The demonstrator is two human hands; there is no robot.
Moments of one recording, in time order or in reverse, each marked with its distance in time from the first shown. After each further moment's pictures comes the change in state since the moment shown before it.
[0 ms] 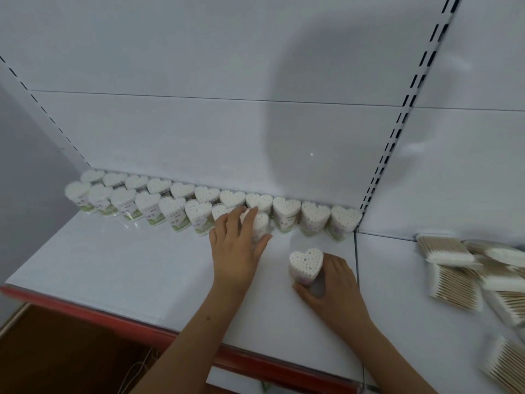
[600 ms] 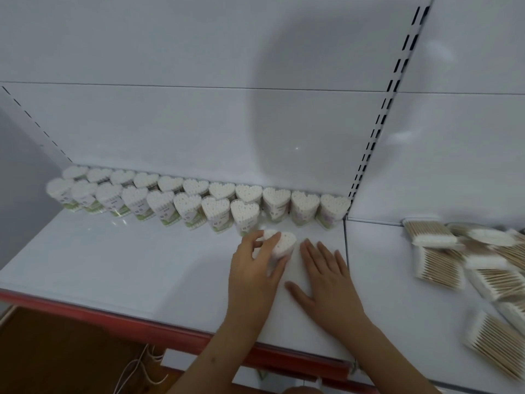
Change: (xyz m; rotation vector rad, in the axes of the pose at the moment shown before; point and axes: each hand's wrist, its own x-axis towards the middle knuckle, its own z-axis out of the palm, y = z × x) left_hand -0.053 0.052 -0.019 -0.363 -0.132 -0.033; right_hand -0.023 0.000 0.001 -0.405 -0.214 -0.035
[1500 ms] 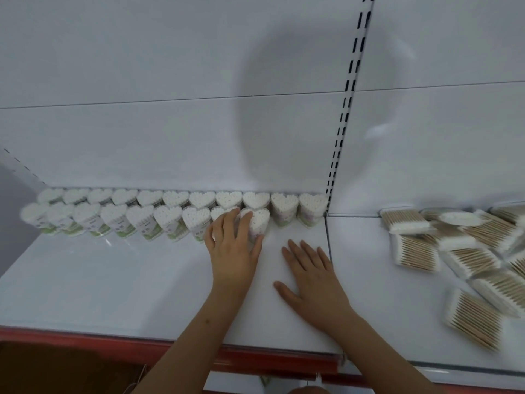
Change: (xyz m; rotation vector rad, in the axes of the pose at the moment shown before) left_hand 0.045 -0.032 0.023 0.397 0.035 0.073; right_hand 0.001 0.002 -0.002 0.068 -0.023 -0.018
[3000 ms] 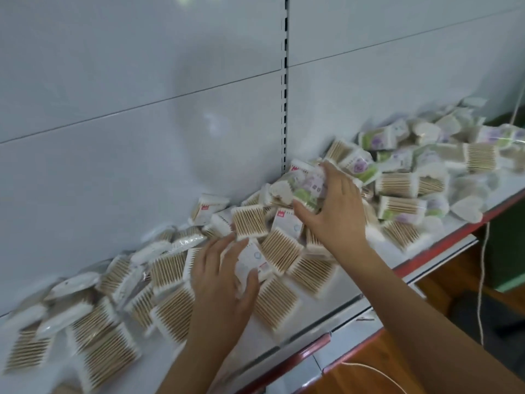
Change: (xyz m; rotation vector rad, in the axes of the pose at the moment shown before) left_hand -0.063 0.622 0.043 -0.702 -0.426 0.351; right_hand -0.281 0.540 -0.316 -0.045 0.743 0.659
